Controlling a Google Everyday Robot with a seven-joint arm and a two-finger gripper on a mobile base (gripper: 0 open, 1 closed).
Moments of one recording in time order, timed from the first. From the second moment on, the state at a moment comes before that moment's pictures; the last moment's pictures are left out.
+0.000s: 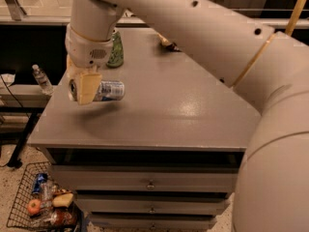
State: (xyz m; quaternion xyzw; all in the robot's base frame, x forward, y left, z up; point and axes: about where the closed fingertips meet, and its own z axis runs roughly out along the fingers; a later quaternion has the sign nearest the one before) arm 0.514 0.178 0.901 -0.87 0.44 0.13 0.16
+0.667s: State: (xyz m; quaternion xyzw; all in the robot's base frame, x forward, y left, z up) arm 0.533 0.151 0.941 -0.80 0.39 0.32 0.32
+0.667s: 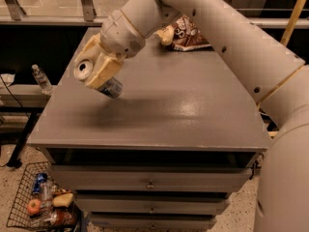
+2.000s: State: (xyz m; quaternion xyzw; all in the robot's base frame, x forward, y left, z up) arm 0.531 0.136 0.947 -0.68 0.49 0.33 0.43
